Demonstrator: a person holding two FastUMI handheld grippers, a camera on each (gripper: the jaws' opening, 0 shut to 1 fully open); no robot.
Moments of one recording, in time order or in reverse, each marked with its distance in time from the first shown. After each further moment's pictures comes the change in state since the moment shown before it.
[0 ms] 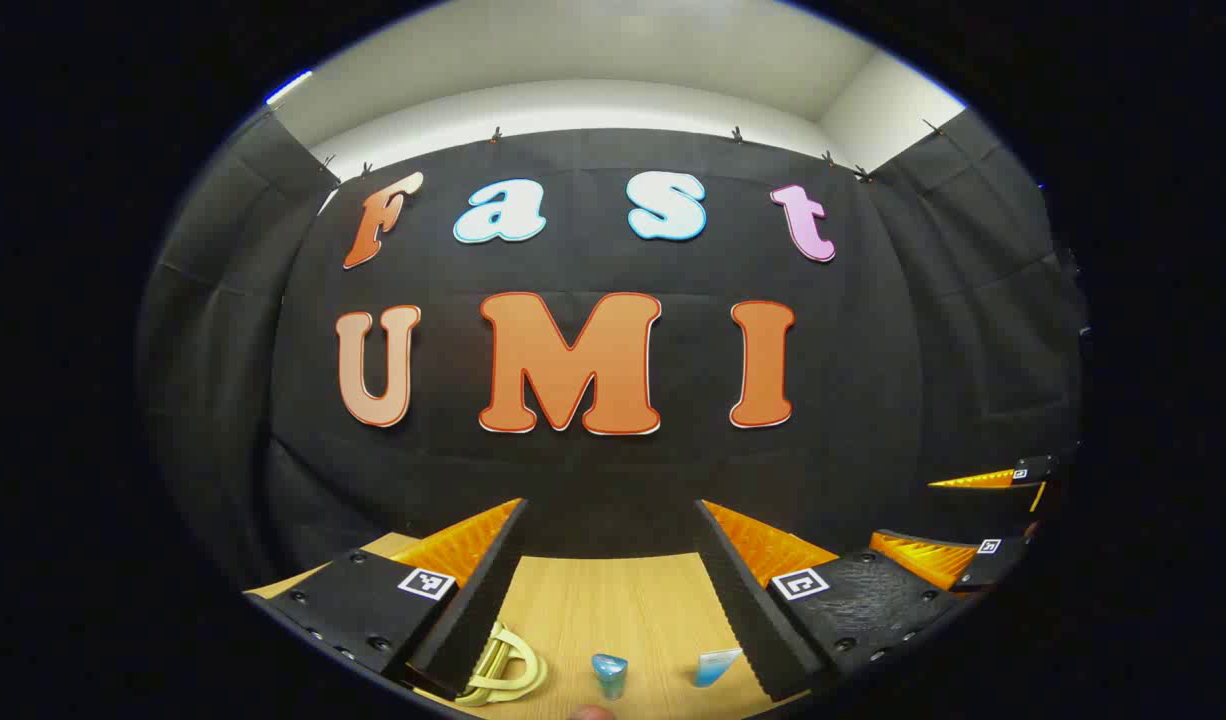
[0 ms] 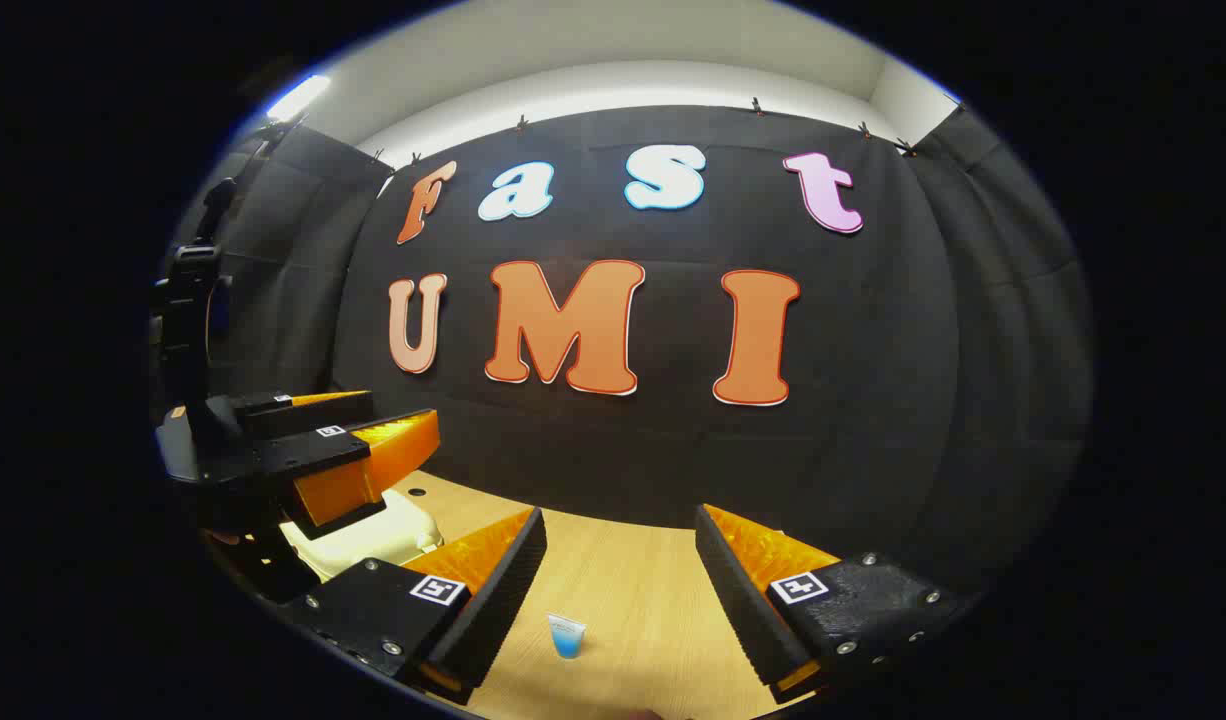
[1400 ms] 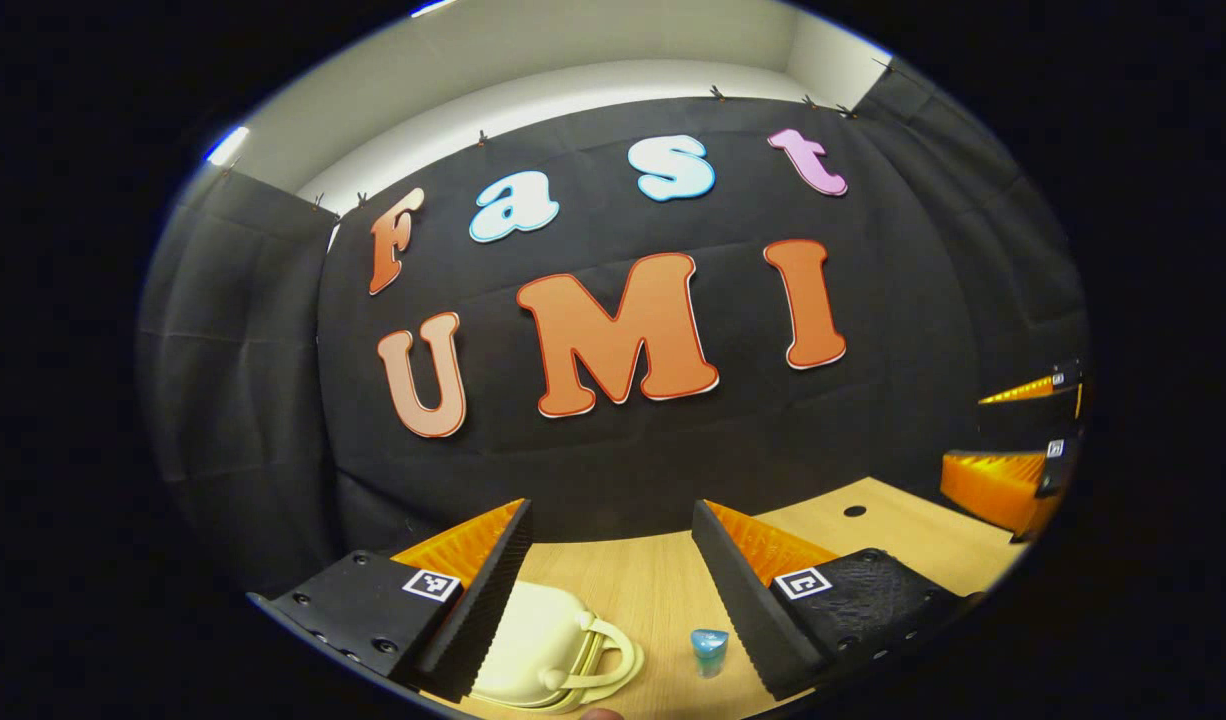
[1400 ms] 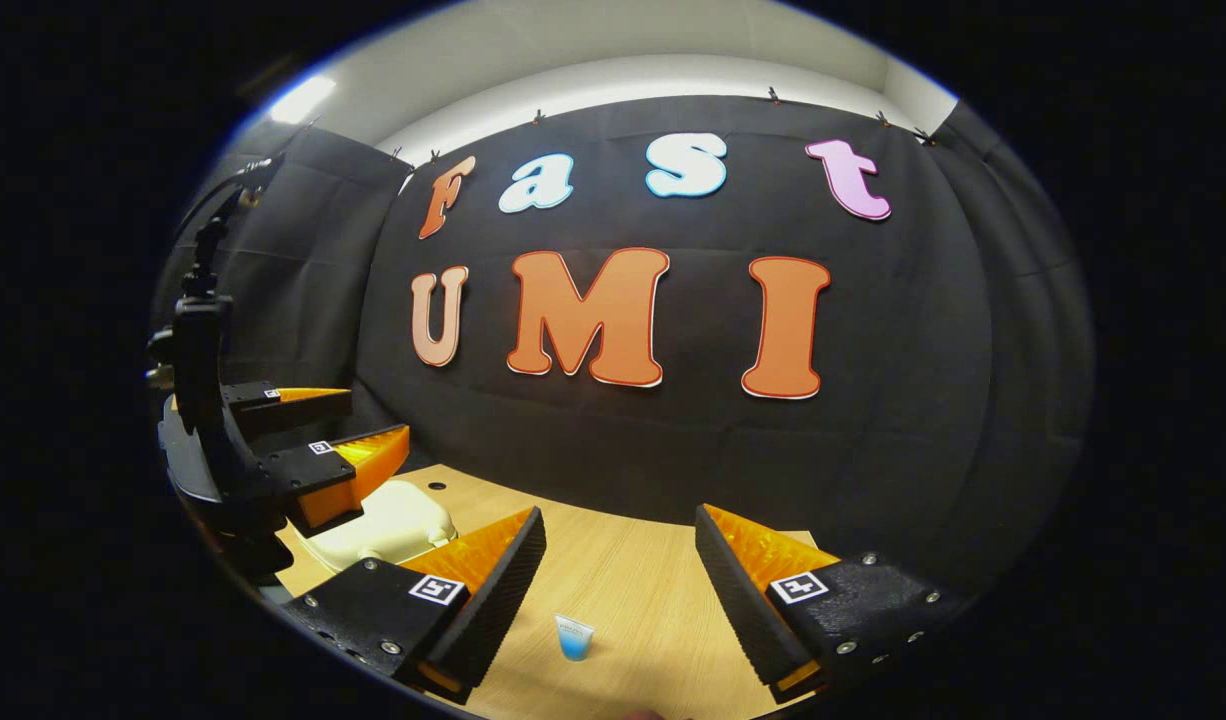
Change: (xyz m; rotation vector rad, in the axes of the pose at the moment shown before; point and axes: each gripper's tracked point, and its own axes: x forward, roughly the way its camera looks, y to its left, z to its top) left arm -0.004 0.045 -0.039 0.207 0.089 0.130; right arm 0.020 0.005 -0.014 -0.004 0.014 0.096
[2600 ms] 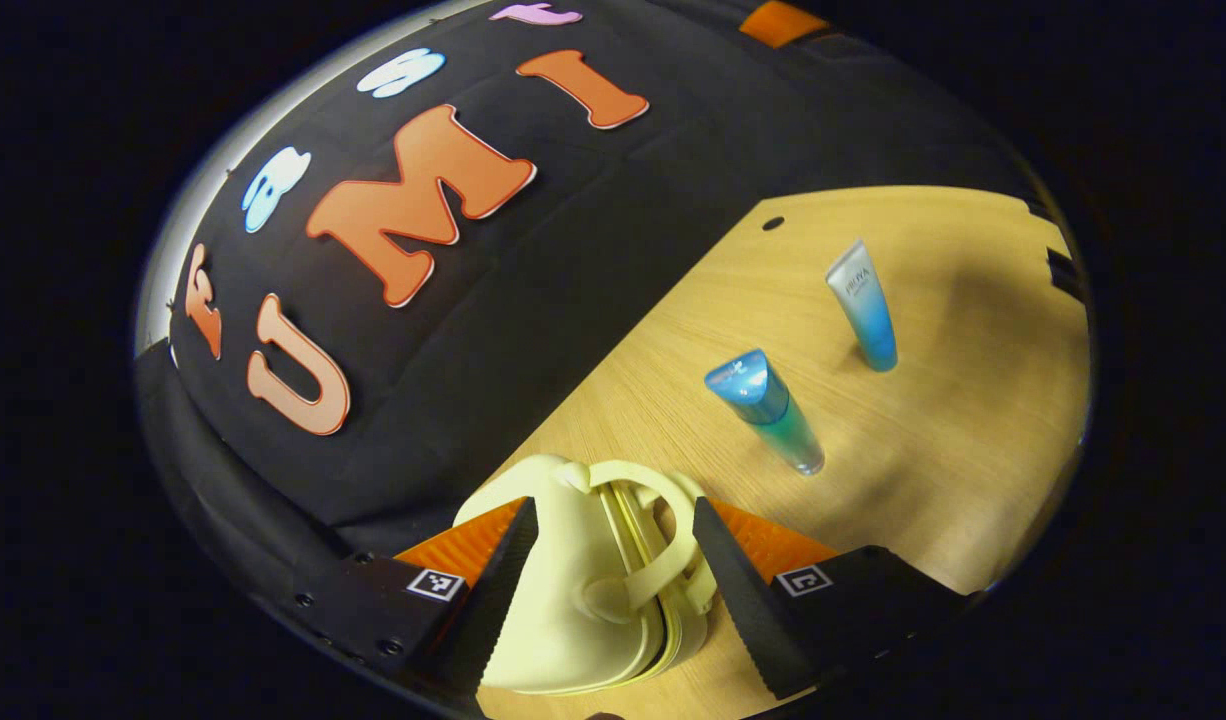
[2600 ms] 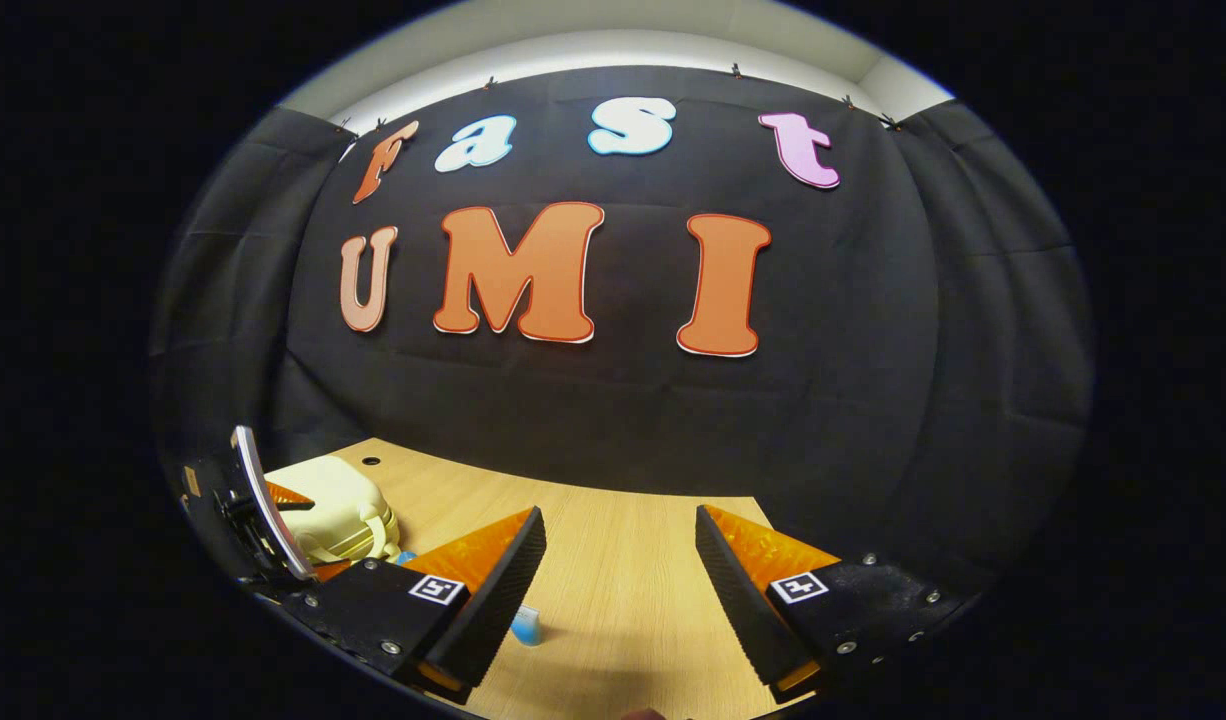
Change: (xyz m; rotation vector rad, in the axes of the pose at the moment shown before) left arm 0.027 -0.007 -0.245 0.643 0.390 -0.302; right arm 0.012 -0.039 -0.036 0.005 0.117 -0.209
